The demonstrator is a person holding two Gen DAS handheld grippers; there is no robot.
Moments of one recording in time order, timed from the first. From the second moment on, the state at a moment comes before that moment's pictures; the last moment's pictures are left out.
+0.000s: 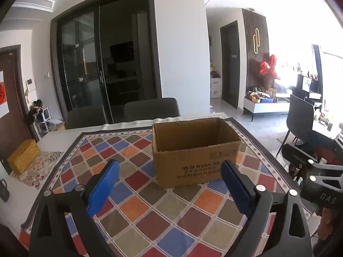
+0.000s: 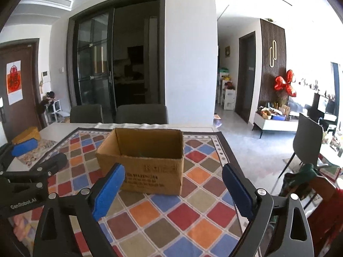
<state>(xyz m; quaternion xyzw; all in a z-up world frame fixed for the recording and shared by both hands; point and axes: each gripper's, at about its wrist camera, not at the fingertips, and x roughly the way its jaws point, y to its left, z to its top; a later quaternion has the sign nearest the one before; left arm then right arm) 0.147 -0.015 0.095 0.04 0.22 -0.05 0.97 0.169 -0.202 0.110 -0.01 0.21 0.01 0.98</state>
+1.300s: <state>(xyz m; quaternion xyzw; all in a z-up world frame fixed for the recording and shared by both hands) 0.071 -0.001 0.080 0.02 0.20 -0.04 0.98 0.086 -0.198 0.099 -0.01 0.18 0.01 0.98</state>
